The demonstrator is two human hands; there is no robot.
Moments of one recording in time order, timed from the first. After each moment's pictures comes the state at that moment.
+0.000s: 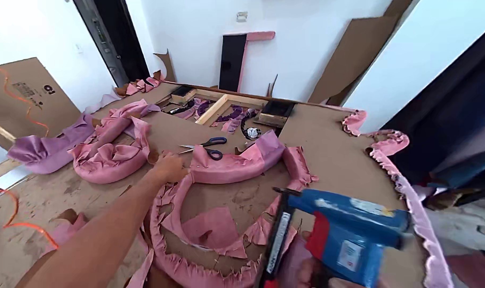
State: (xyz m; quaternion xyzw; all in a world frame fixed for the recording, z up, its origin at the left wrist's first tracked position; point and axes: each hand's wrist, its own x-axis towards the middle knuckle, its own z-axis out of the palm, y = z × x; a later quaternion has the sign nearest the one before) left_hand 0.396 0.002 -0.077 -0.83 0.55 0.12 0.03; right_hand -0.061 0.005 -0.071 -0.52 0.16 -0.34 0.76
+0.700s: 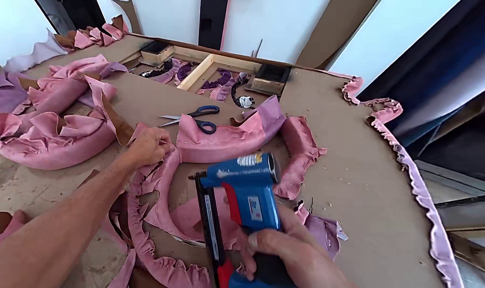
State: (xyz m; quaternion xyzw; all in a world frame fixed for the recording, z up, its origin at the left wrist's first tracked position) left_hand 0.434 0.009 -0.135 -0.72 0.64 0.11 -0.25; right_hand 0.060 0.013 -0.082 -0.54 0.26 -0.18 0.78
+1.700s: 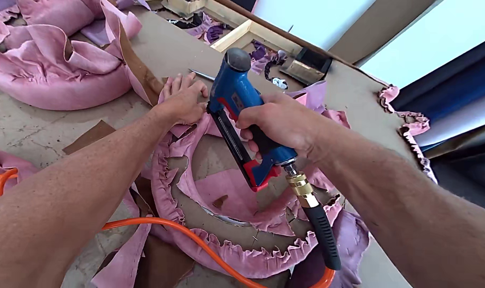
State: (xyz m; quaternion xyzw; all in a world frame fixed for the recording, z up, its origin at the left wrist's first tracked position) left_hand 0.433 0.000 -0.144 -0.81 0.54 0.15 -0.20; right_hand 0.225 -0.045 -0.037 -0.75 0.42 0.02 0.51
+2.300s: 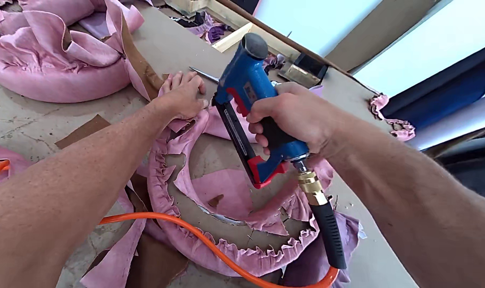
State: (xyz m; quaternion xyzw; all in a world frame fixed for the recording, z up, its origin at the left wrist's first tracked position) left_hand 0.441 -0.003 -0.146 -0.80 0.53 0.16 -0.21; right_hand 0.219 -0.051 -0.027 -0.75 0.42 0.00 0.52
